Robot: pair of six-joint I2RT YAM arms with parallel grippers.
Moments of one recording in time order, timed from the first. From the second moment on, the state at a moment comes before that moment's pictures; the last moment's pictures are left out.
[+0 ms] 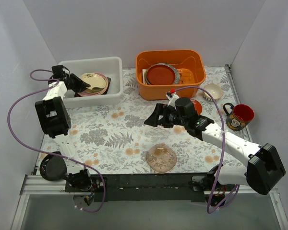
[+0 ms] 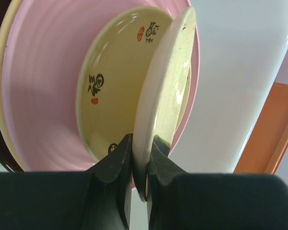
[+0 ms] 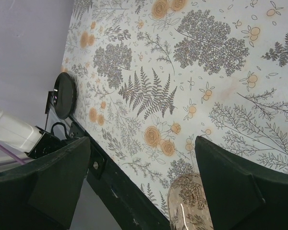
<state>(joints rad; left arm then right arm) 0.26 2.12 1.69 -0.38 0.51 -0.71 0.70 1.24 0.82 -0.06 -0.31 0.74</state>
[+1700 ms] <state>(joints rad) 0.27 2.07 1.82 -0.63 0.39 -0.58 0.69 1.27 0.80 -0.05 -0.34 0.74</state>
